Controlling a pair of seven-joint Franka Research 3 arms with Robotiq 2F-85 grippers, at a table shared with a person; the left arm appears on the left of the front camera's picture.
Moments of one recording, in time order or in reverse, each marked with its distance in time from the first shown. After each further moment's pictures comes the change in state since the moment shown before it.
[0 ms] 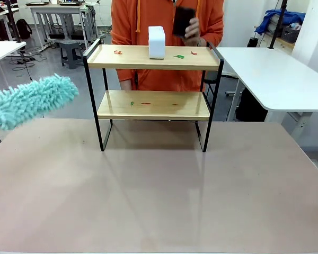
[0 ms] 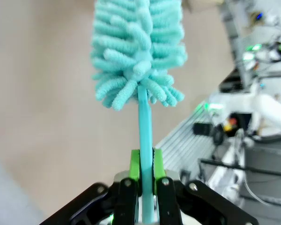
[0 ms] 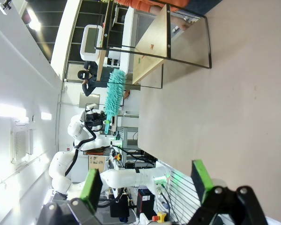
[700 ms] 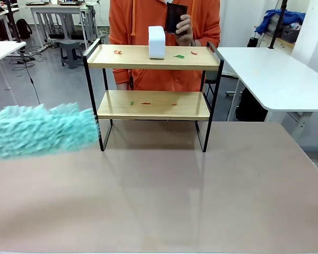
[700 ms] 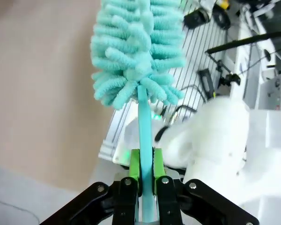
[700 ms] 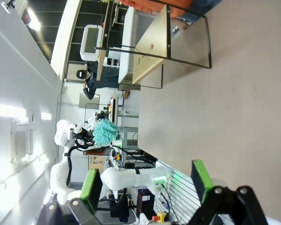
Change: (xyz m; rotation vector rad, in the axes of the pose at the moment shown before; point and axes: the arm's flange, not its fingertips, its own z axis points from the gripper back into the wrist) left arm -0.045 -0.111 0.008 -0.007 0.382 -0.624; right arm 0.000 0.000 0.000 -0.001 0.000 0.000
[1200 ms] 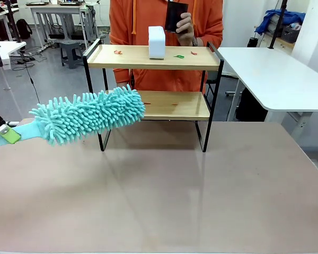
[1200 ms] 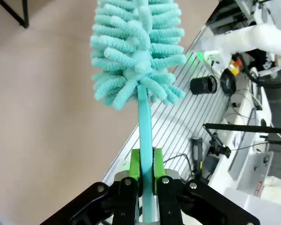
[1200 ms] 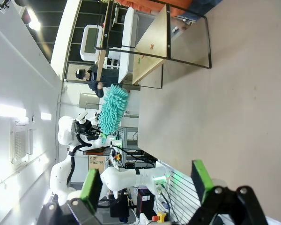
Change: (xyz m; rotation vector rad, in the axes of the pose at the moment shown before) left arm 0.106 0.008 -0.068 0.027 -0.164 0.254; right arm 0.000 0.000 0.000 0.000 0.000 0.000
